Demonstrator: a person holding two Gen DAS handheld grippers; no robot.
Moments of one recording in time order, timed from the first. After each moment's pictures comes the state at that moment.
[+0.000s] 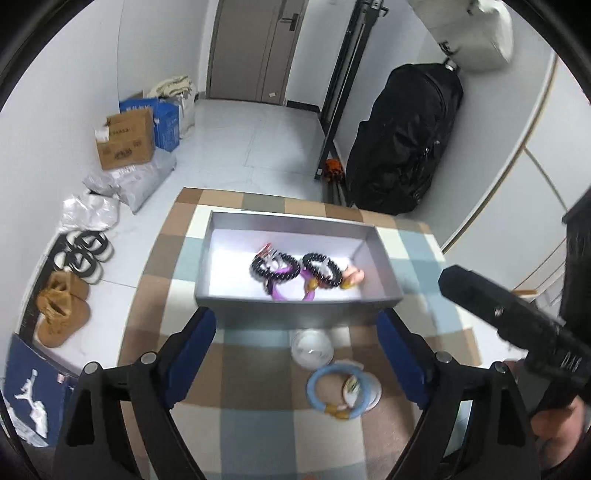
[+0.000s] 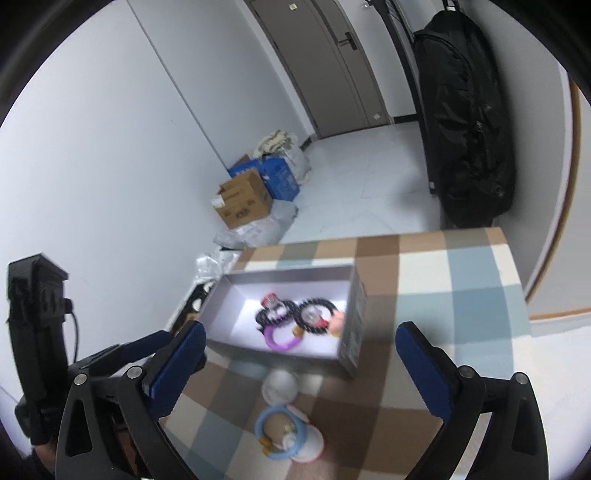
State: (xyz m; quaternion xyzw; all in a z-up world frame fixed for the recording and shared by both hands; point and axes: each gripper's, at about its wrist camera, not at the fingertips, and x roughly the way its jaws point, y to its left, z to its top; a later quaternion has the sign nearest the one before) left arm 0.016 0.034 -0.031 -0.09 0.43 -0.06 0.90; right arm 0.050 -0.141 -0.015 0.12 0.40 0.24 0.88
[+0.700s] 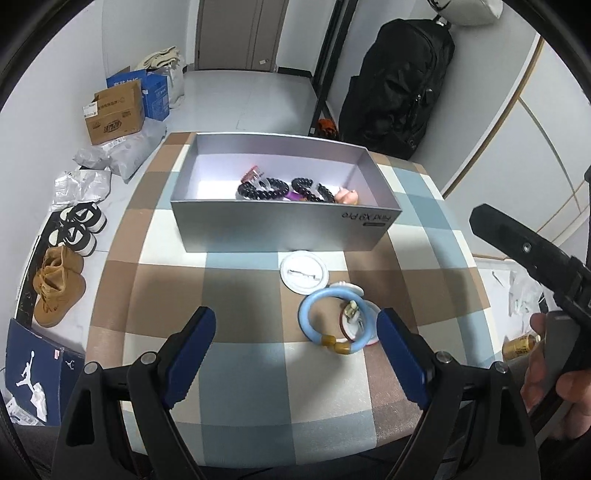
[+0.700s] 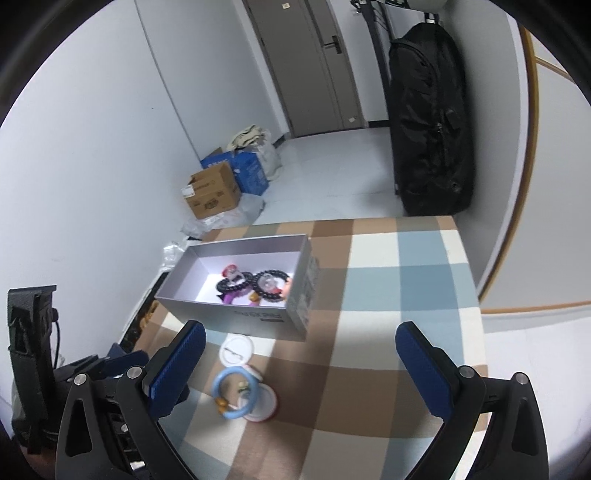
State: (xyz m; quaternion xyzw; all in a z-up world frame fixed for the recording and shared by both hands) left arm -0.008 0.021 -0.065 -0.08 0.49 -0.08 0.86; right arm 0.017 -0.163 -0.019 0.07 0.40 0.18 0.90
